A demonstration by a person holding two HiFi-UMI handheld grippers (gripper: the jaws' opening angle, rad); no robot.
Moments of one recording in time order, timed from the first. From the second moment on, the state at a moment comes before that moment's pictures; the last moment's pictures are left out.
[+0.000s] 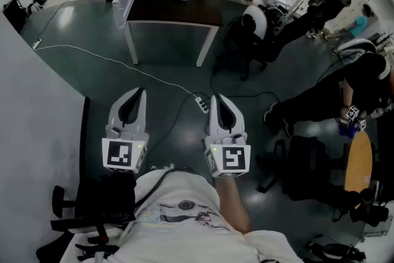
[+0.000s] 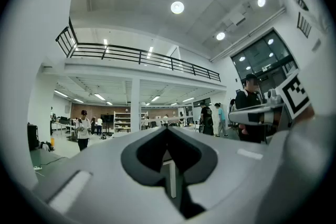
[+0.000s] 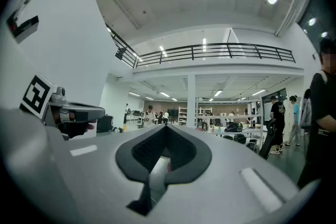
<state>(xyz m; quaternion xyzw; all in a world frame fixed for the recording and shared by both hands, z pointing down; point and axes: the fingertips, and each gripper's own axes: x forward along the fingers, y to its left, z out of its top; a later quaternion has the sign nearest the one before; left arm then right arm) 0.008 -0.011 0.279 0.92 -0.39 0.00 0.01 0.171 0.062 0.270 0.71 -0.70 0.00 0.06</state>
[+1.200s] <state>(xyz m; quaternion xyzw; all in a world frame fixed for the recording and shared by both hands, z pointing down) -0.046 -0.024 0.306 0.94 -0.35 0.02 0.06 0.104 0.046 0.285 0.72 -0.69 0.04 0.08</state>
